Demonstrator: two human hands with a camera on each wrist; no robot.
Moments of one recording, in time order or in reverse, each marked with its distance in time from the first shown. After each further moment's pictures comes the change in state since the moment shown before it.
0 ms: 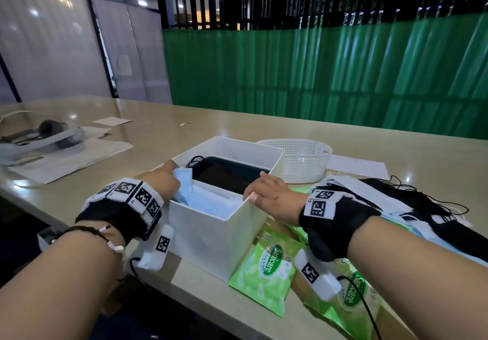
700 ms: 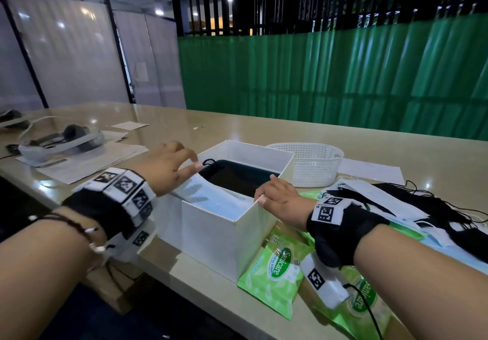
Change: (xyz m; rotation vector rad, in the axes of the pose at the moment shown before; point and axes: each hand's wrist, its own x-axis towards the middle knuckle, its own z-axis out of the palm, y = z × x) left_hand -0.035 0.002 -0.041 0.192 0.140 0.417; right_hand -0.002 -0.001 0.002 0.006 0.030 -0.029
